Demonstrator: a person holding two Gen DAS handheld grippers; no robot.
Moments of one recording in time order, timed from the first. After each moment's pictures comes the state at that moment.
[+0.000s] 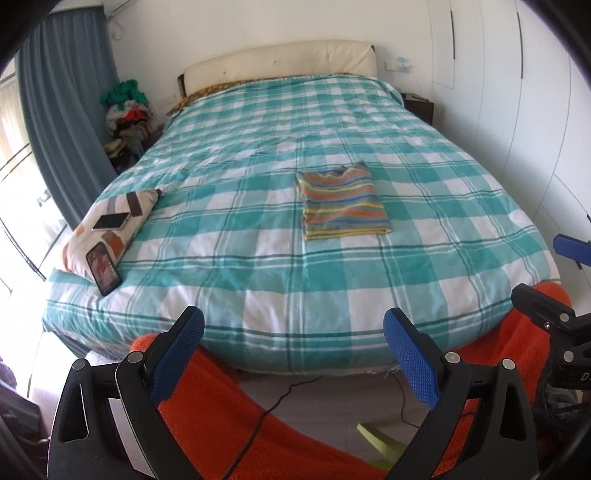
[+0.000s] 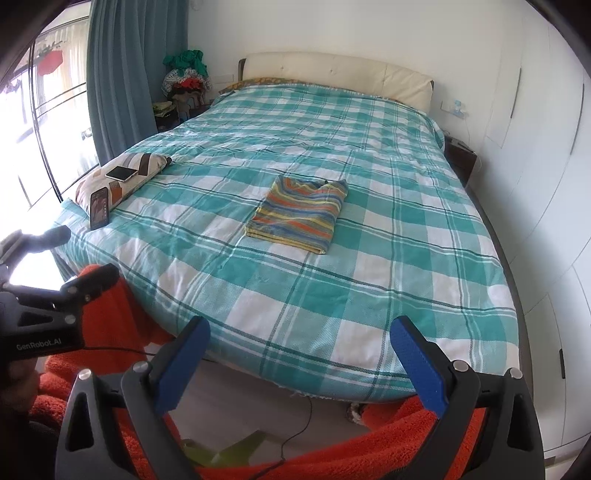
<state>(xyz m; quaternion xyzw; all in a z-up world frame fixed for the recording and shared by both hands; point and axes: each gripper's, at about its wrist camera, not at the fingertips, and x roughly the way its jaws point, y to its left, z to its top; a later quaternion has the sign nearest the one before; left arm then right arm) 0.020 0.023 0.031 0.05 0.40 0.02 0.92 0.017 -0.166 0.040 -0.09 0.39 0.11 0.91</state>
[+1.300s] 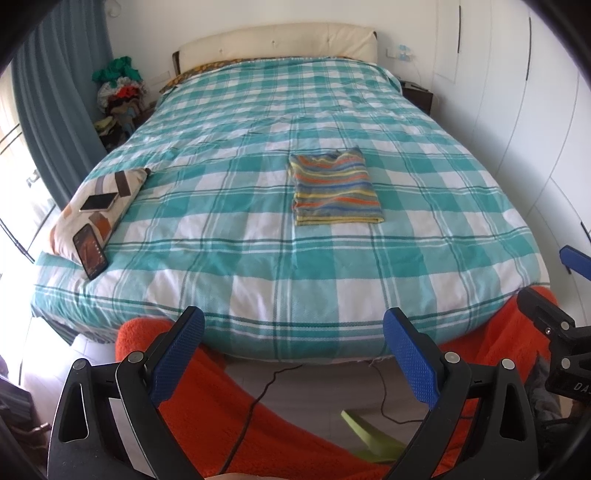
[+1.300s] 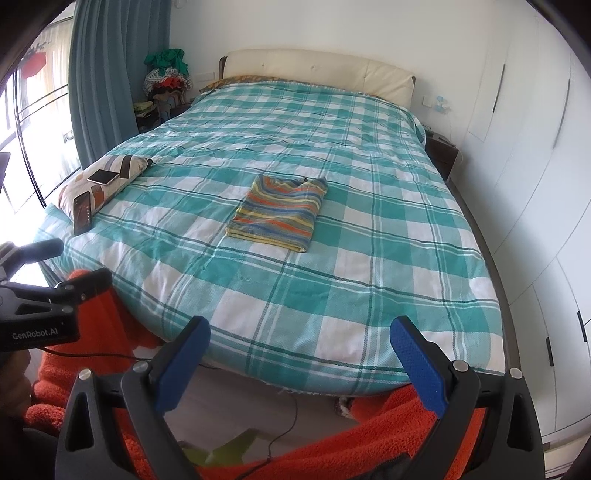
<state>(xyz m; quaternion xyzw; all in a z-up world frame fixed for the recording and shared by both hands) 0.029 0.026 0.032 0.03 0.43 0.01 0.90 0.017 -0.174 0.045 -0.09 0.39 0.07 0.91</state>
